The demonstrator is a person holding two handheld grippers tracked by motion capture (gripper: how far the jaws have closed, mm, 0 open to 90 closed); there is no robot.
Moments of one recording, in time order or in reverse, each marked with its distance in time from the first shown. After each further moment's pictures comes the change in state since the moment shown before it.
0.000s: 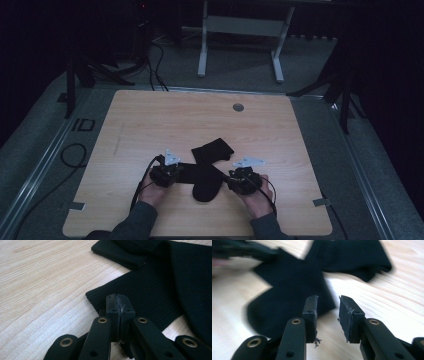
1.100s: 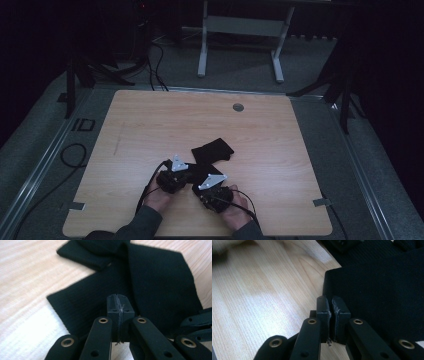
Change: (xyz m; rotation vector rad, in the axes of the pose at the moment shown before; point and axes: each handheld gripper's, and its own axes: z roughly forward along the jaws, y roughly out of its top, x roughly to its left) left arm -0.028 0.001 -0.002 0.018 -0.090 0.036; right arm 0.069 -0.010 0.042 0.139 0.134 -0.249
